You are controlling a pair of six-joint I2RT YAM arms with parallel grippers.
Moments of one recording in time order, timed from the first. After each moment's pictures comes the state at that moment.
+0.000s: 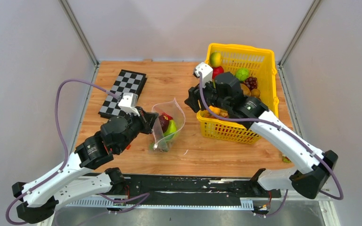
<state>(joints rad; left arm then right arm) -0.99 0.70 0.90 -0.39 -0.45 -0.52 0.78 1.26 1.36 -0.44 -0.11 0.01</state>
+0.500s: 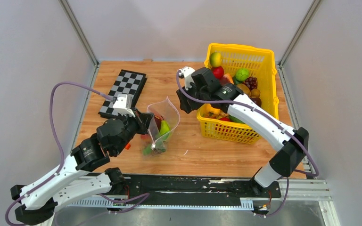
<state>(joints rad) -0.99 0.64 0.89 -0.44 -0.53 -0.53 0.77 1.56 1.57 -0.69 -0.08 0.06</state>
